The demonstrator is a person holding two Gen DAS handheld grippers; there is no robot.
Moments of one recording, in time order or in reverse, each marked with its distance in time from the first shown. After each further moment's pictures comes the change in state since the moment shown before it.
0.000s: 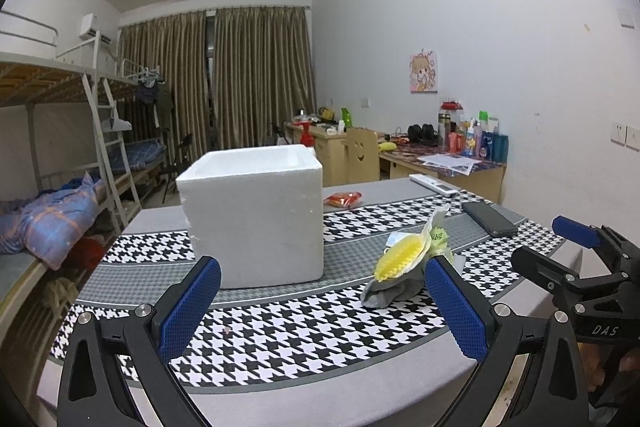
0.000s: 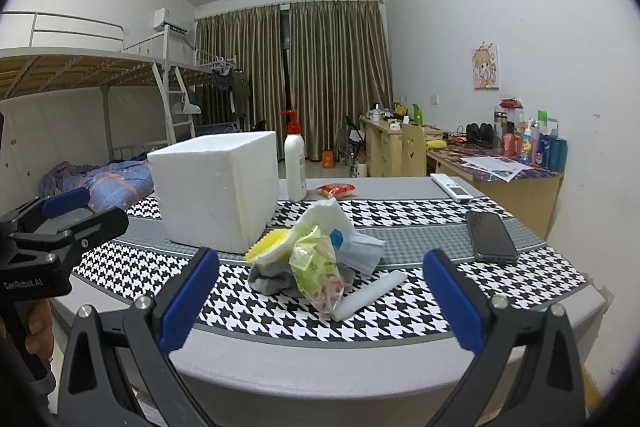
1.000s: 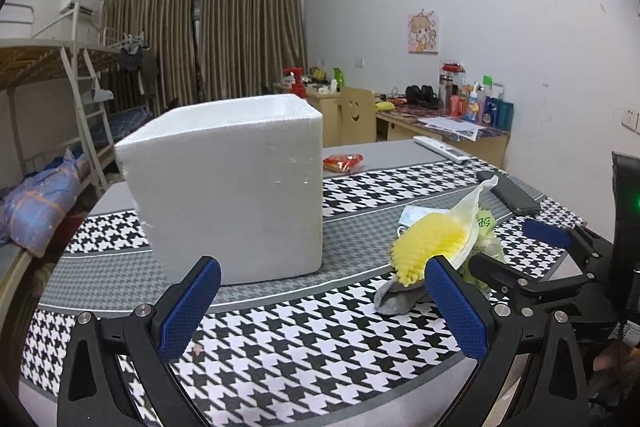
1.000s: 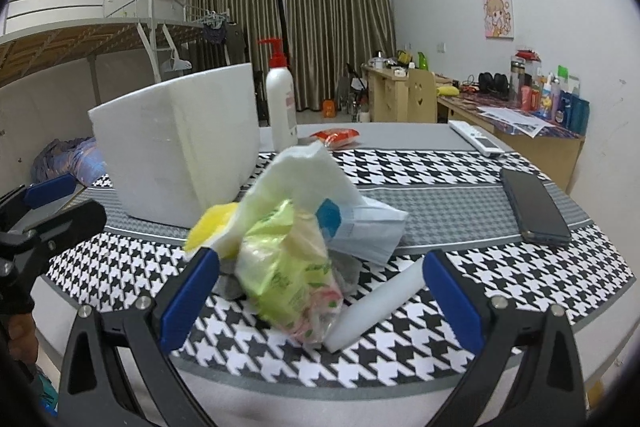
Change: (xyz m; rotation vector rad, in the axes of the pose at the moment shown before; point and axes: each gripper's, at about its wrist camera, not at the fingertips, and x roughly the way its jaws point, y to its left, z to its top) left arm 0.088 0.011 -0.005 0.002 0.152 -0.040; right arm 0.104 -0.017 -0.009 0.027 0.203 0.014
